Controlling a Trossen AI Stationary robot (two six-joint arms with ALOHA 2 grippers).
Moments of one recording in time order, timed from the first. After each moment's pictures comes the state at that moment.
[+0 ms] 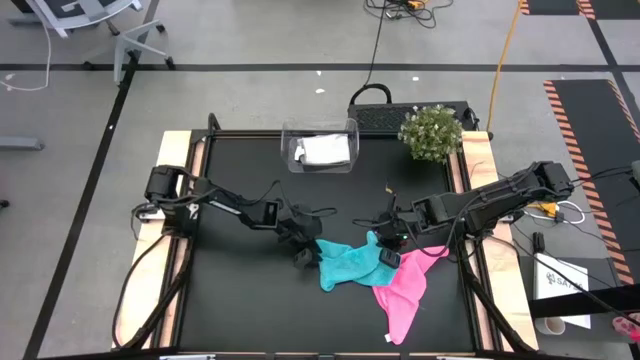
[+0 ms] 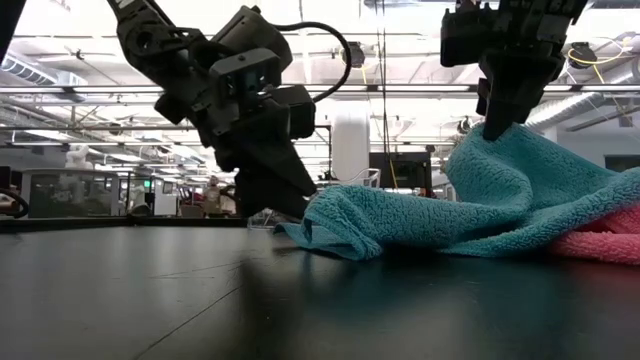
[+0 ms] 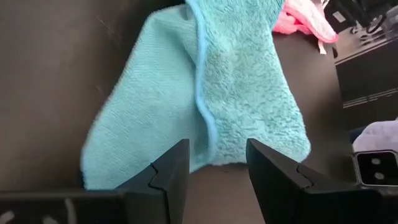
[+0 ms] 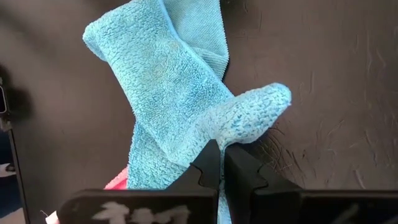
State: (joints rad) left arm -0.04 1.83 0.86 0.25 0.41 -0.48; right arm 0.21 1.31 0.86 -0.62 -0.03 0.60
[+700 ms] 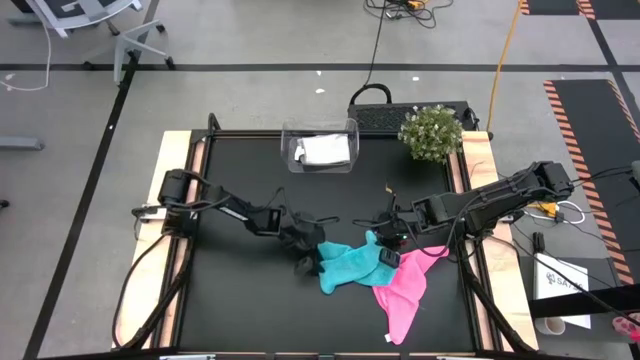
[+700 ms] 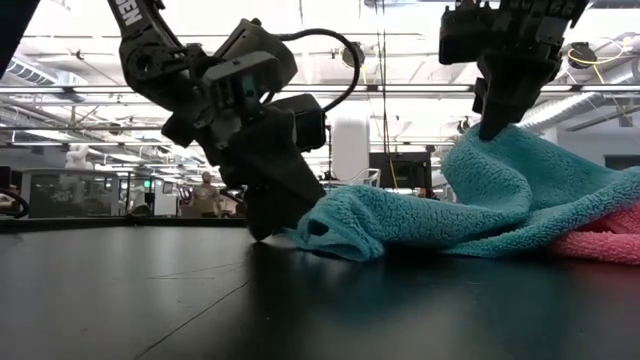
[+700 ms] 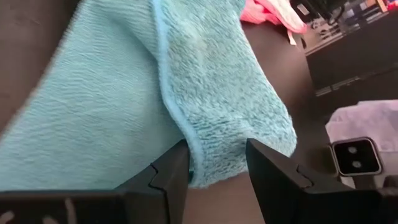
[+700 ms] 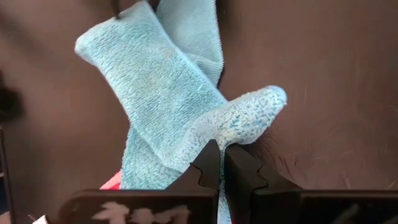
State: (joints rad) left arm -0.07 1.94 0.86 0.43 0.51 -0.51; right arm 0.21 1.31 0.86 -0.61 0.00 0.57
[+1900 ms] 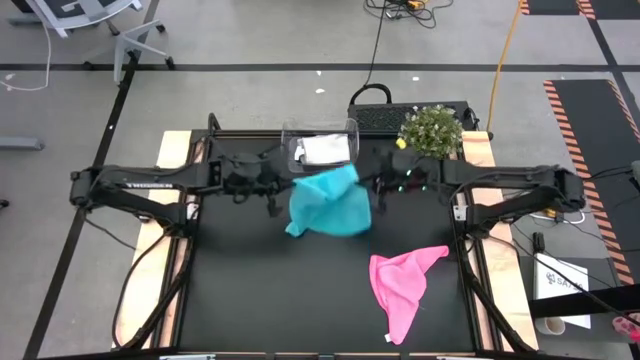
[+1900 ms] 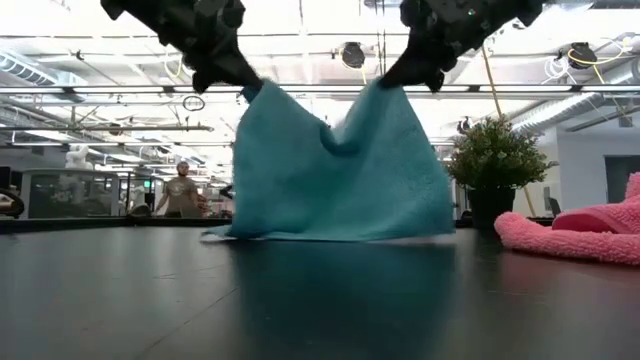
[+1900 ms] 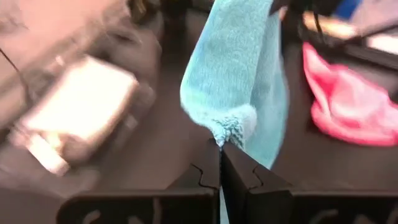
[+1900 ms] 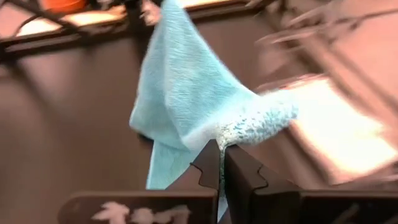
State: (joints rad) left arm 0.15 1.16 0.86 -0.23 -0.10 -0.21; right arm -0.19 1.18 0.86 -0.22 0.00 0.08
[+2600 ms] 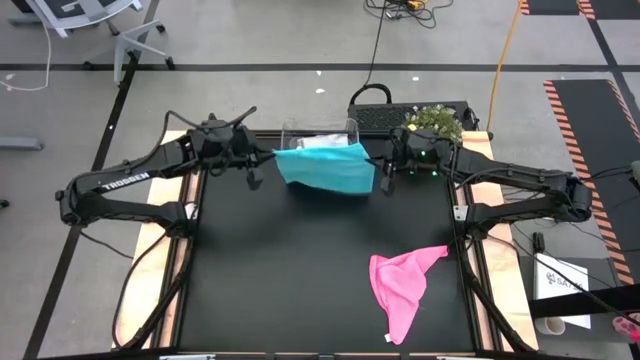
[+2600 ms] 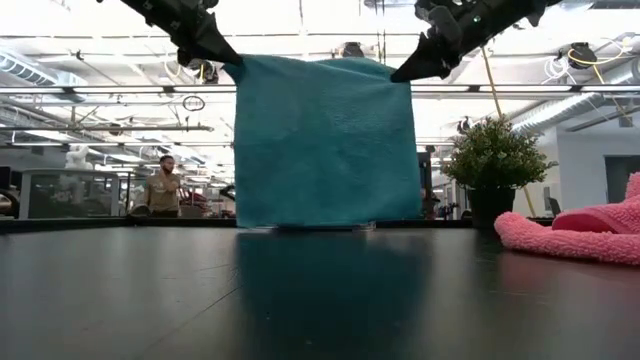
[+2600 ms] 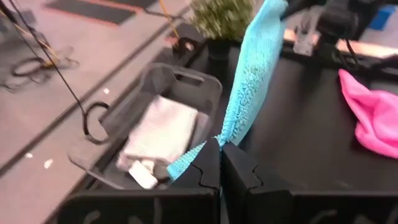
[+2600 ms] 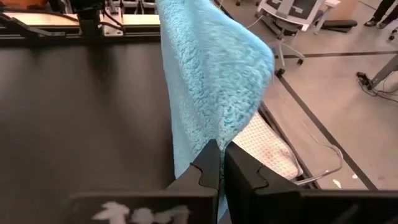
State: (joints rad) left arm 0.41 1.01 0.97 -0.44 0.03 0.01; right arm -0.36 1.09 0.87 -0.24 -0.01 -0.14
